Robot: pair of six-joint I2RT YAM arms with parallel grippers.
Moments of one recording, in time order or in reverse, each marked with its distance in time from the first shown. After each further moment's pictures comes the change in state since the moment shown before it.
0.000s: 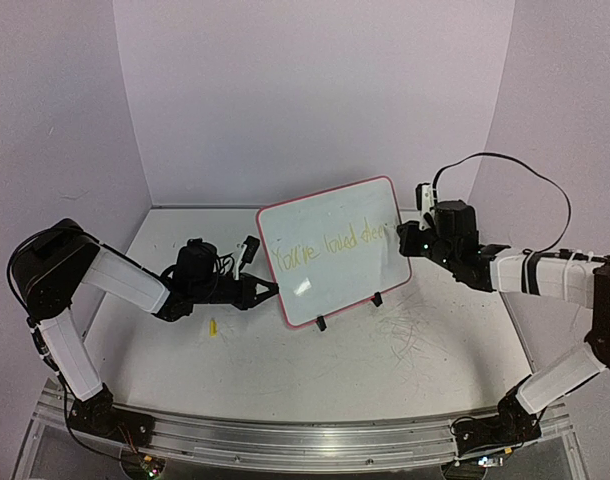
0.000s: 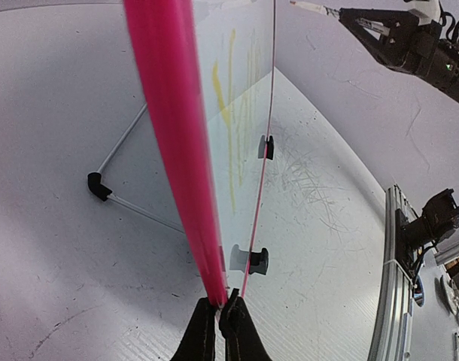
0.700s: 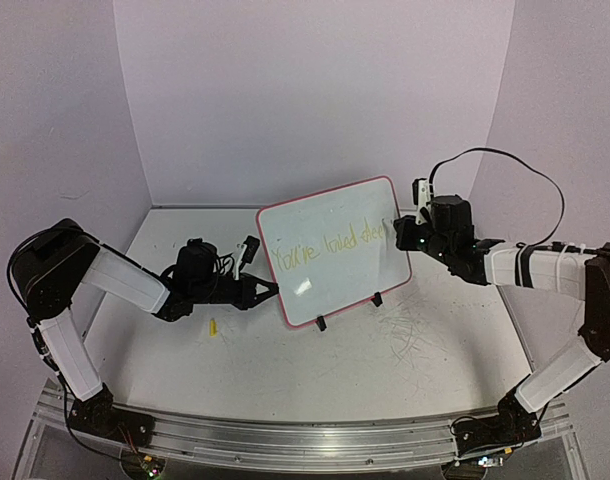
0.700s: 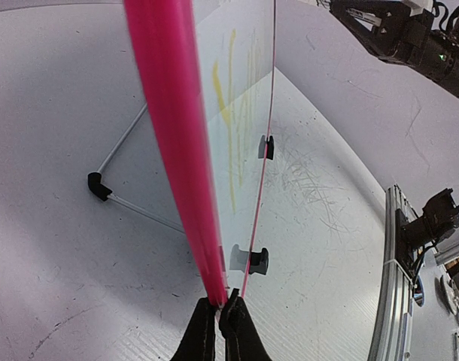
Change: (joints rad) left arm 0.000 0.000 0.000 -0.001 0.000 0.000; right arm -0.009 0.055 0.049 0.018 -0.013 -0.003
